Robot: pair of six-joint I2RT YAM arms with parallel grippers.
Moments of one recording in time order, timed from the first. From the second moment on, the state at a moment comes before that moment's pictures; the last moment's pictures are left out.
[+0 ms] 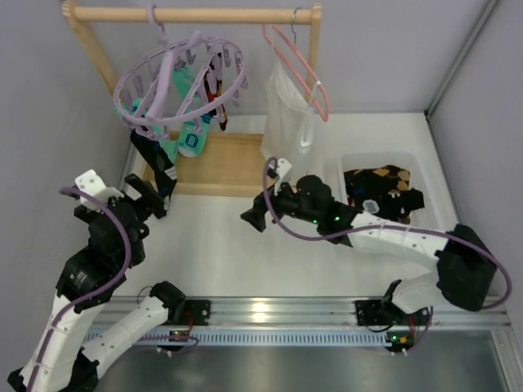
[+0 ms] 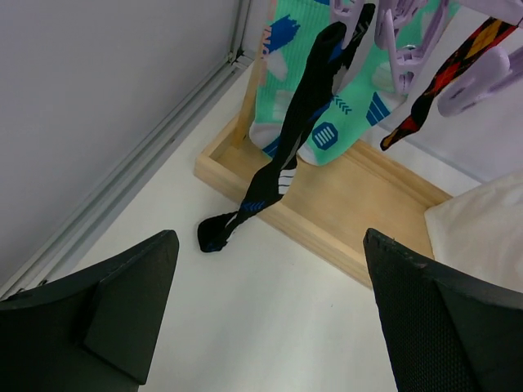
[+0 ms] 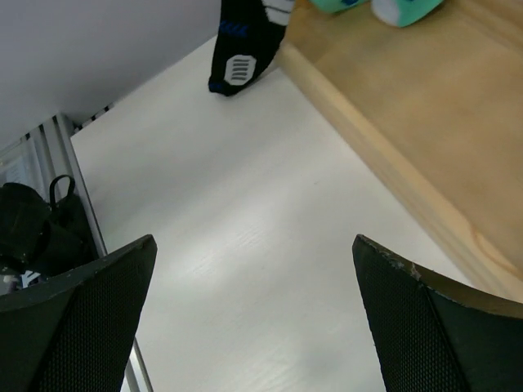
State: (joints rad) left arm -0.59 0.58 1.14 -0.86 -0.97 -0.54; right arm 0.90 1.29 0.85 0.25 -0.17 0.24
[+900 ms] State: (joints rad) left arm -0.18 1.00 0.60 -0.17 -0.51 -0.51; right arm 0.99 0.69 0.52 0.32 0.01 0.19
